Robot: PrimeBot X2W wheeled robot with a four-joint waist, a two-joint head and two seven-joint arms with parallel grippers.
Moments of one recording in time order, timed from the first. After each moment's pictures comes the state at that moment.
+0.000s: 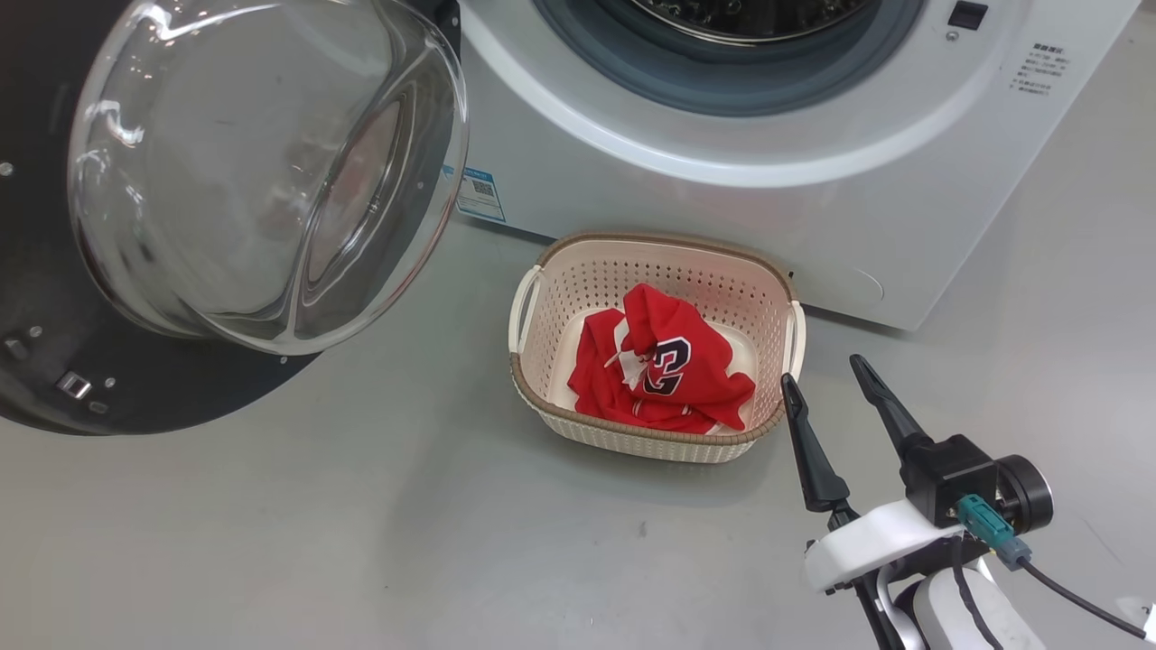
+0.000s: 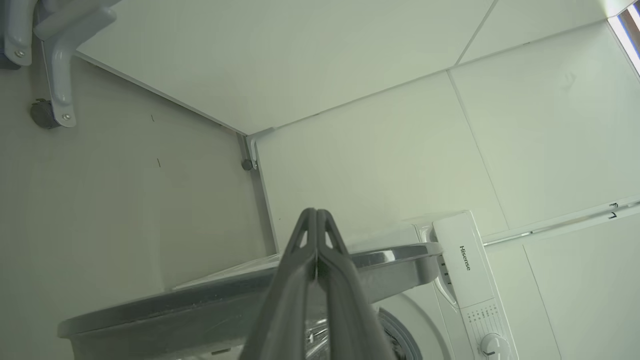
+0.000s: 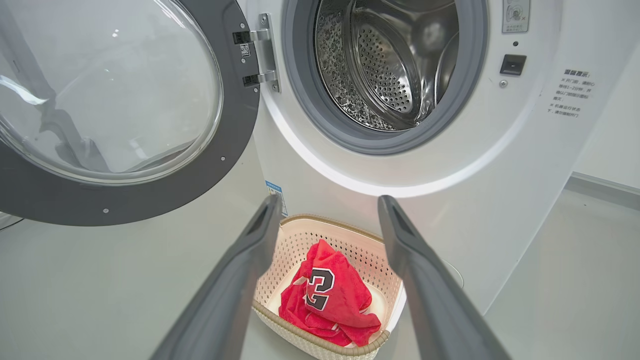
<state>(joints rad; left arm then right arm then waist) -0.17 0.52 0.36 0.13 -1.91 0.07 0.17 -0.08 -0.11 0.33 0.13 0.24 -0.06 -0.21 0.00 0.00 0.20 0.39</state>
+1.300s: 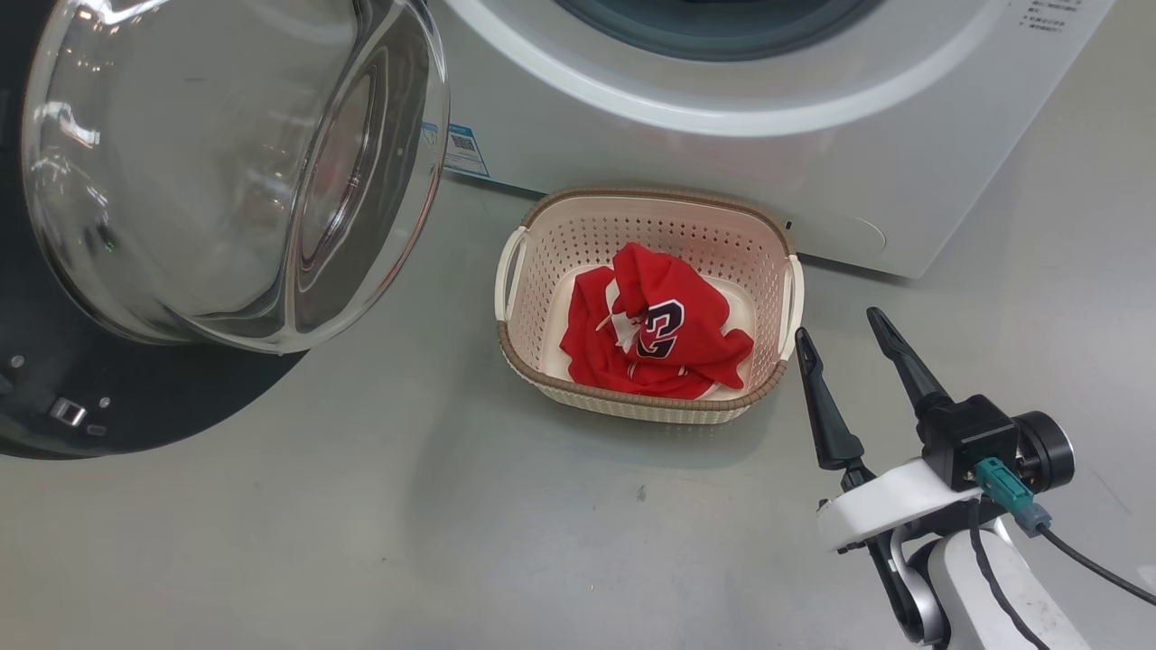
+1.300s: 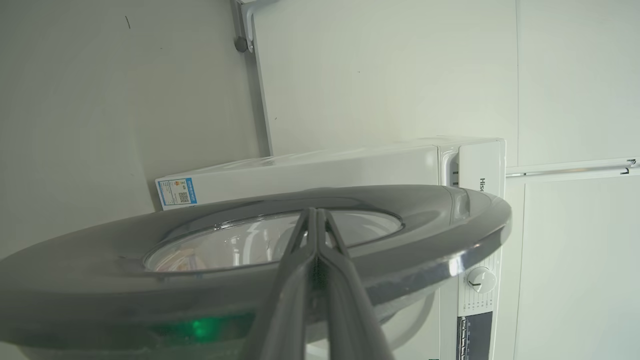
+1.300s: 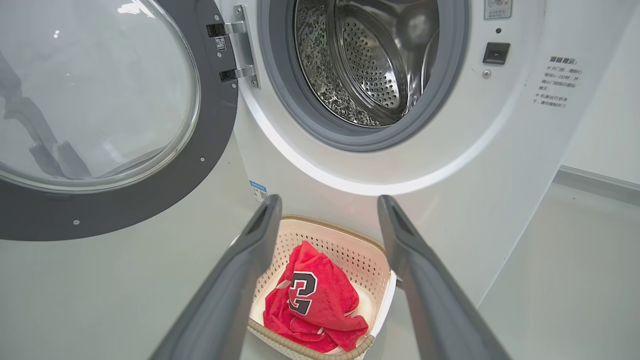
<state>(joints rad) -0.31 0.53 0.26 0.34 -2.06 -0.01 0.49 -0.14 -0.13 0.32 0.10 0.23 -0.07 -0.20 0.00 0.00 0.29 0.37</state>
